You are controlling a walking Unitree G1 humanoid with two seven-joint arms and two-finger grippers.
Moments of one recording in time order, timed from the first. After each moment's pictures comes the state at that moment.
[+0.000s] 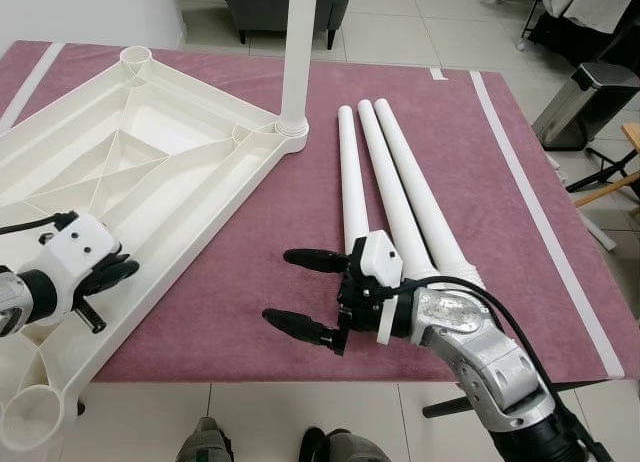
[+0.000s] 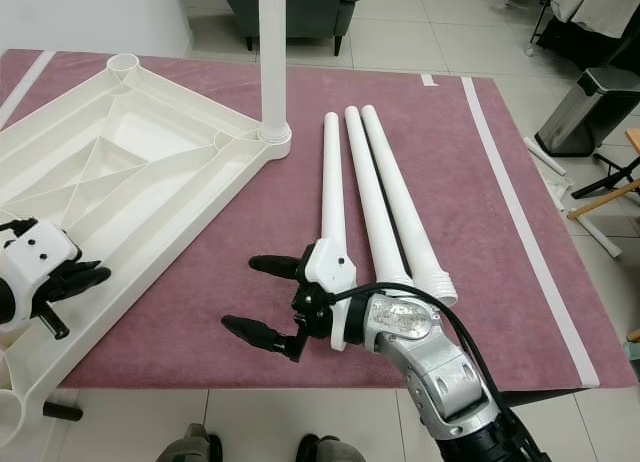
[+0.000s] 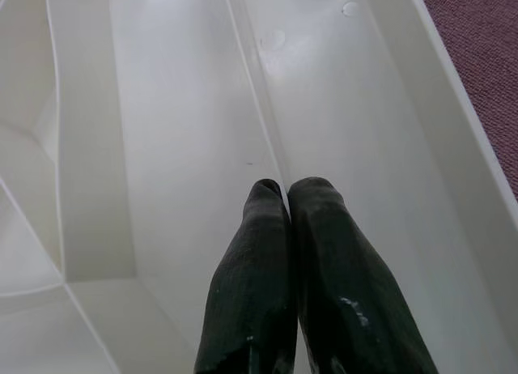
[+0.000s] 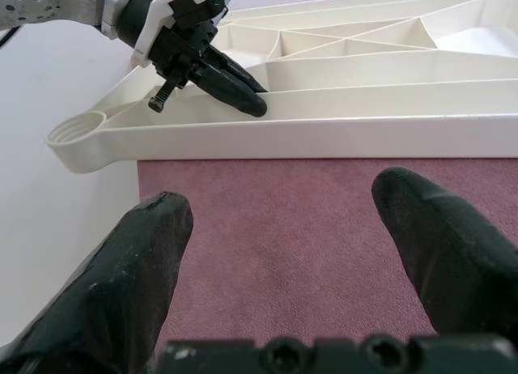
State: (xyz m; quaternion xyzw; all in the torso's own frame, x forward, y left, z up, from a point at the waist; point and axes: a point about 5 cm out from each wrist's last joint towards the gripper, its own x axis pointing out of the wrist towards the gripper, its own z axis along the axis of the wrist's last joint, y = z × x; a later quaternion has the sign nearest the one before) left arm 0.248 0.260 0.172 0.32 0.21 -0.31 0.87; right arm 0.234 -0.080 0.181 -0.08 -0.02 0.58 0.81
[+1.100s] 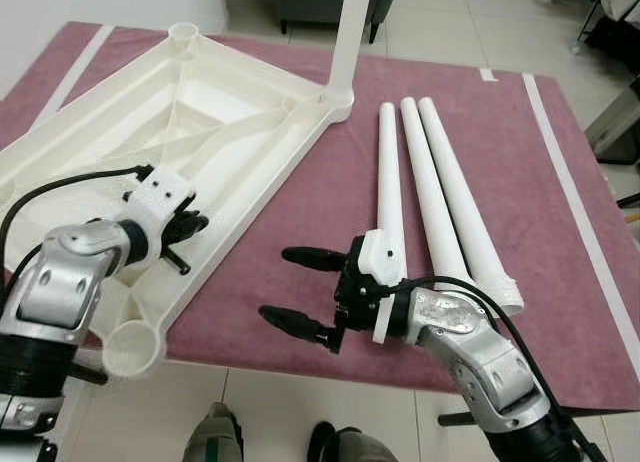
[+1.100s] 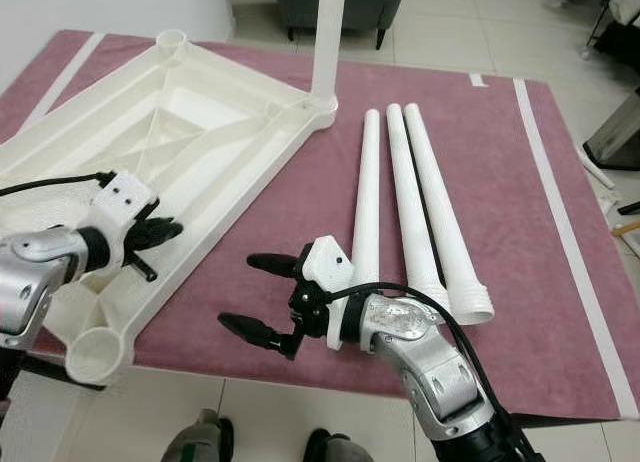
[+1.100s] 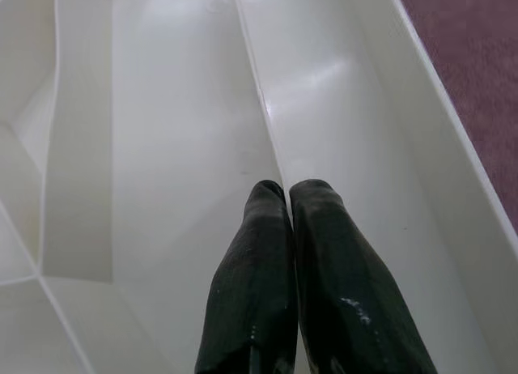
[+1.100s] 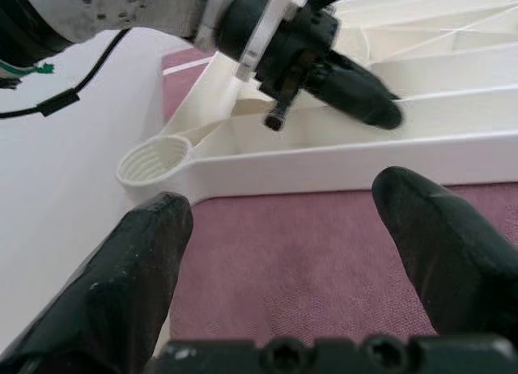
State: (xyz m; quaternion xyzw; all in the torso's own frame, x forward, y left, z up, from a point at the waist) left arm 0.322 0.165 0.193 0.20 0.14 -0.33 0.91; right arm 0.234 -0.078 0.181 -0.07 -0.03 0.57 0.82
